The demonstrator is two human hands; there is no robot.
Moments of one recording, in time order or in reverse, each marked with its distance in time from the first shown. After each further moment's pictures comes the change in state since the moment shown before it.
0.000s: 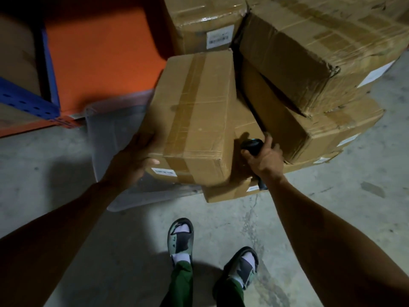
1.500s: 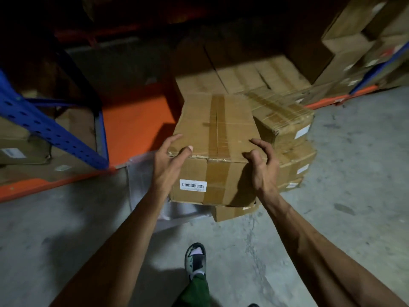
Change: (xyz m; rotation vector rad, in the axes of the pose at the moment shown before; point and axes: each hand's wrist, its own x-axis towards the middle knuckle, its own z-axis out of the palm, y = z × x) left_hand -0.052 0.200 -0.198 -0.933 0.413 -0.198; right_hand -0.252 -0.131 -0.204 1.016 0.314 -0.275
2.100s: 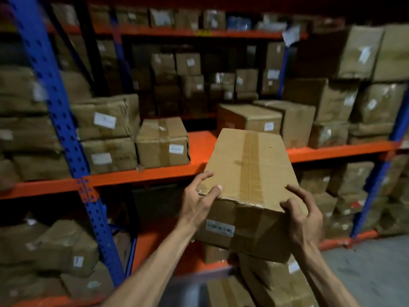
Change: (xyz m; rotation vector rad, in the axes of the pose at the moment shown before) left_hand -0.165 0.375 0.024 -0.017 0.009 0.569; right_hand -0.095 -0.308 -0.192 0.280 0.090 -0.537
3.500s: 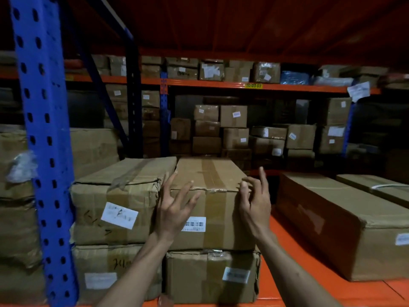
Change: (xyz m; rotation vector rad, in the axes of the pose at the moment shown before) left_hand 0.470 -0.122 -0.267 0.878 0.609 0.858; right_hand 0.329 0.023 0.554 -0.153 -0.181 -0.613
